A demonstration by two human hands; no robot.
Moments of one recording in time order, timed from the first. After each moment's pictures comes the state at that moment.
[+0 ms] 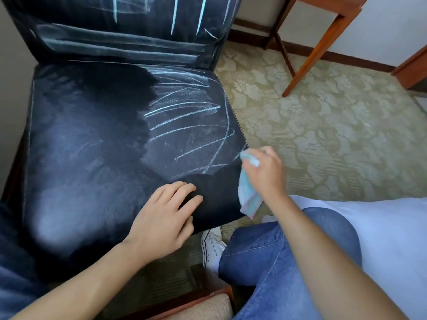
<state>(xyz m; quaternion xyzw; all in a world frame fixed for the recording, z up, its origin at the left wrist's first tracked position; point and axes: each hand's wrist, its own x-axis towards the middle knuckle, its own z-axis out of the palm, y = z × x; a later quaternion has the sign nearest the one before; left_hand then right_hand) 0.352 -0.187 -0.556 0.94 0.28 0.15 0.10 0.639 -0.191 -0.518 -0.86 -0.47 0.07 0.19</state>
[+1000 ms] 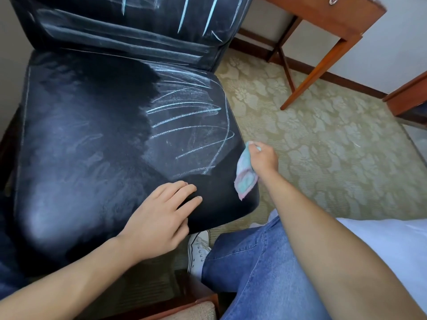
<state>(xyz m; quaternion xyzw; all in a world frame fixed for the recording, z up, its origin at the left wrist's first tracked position) 0.357 -0.185 -0.554 0.94 0.27 0.15 0.11 0.679 -0.125 -0.530 -0.89 -0.37 0.14 0.25</state>
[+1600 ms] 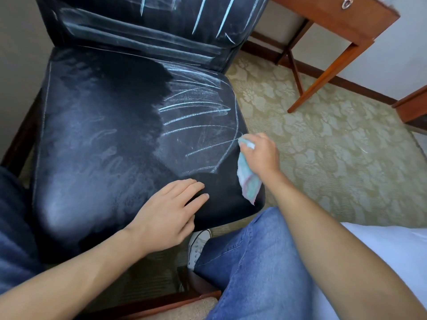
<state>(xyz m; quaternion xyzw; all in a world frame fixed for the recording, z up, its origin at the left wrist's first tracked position) 0.355 -0.184 -0.551 0.95 0.27 0.15 0.10 0.652 -0.119 -0.514 -0.81 -0.56 0.05 0.15</state>
